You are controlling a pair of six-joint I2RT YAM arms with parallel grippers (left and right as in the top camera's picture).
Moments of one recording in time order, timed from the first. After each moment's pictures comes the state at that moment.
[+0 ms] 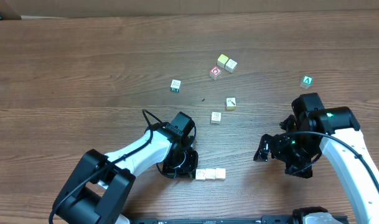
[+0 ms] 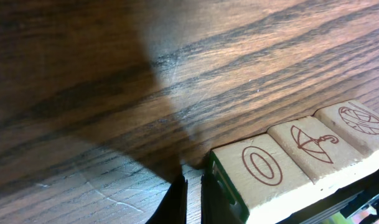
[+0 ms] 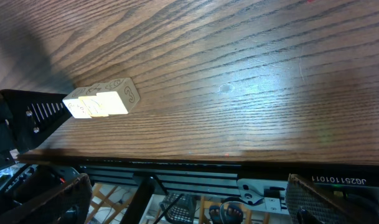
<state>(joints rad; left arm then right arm) -0.59 1.69 0.79 -0.70 0.46 -0.52 0.12 1.30 0.99 -1.39 -0.38 0.36</state>
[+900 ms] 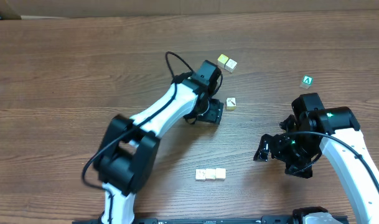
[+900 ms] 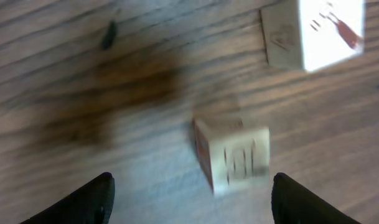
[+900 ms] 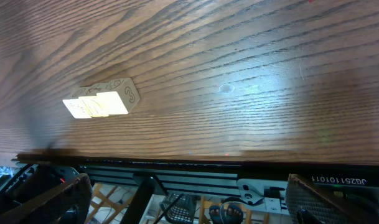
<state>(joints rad) -0.58 2.05 1.49 -0.81 0.17 -0.36 0.12 1.30 0.99 -1.39 -0.38 0.36</state>
